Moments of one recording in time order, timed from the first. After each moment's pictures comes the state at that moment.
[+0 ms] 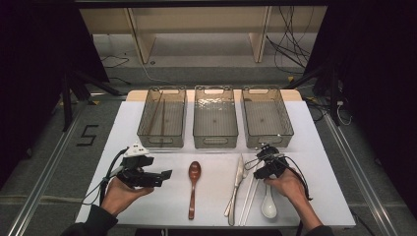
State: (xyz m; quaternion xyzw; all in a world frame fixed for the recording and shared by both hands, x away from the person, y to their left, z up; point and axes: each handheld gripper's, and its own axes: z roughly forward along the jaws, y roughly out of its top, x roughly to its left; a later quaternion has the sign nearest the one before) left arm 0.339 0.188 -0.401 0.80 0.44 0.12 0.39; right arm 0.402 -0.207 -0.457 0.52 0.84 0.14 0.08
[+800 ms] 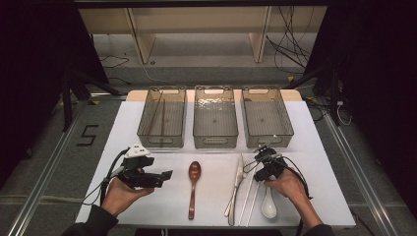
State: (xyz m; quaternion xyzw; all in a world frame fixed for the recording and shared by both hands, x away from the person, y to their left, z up) left arm 0.338 0.186 -0.402 0.80 0.44 0.12 0.39; right arm 0.400 -0.203 -0.458 0.49 0.86 0.11 0.07
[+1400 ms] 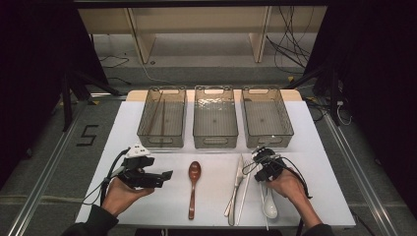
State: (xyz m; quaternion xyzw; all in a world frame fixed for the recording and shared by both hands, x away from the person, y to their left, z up) left arm 0.338 0.185 -0.402 0.80 0.44 0.12 0.39; right arm 0.398 -0.200 -0.457 0.49 0.86 0.12 0.06
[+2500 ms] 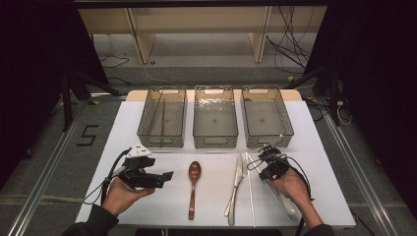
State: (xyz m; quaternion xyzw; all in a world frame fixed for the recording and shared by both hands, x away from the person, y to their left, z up) left arm 0.339 0.184 -0.403 0.81 0.43 0.12 0.39; right arm 0.399 -0.214 -0.456 0.53 0.84 0.13 0.04
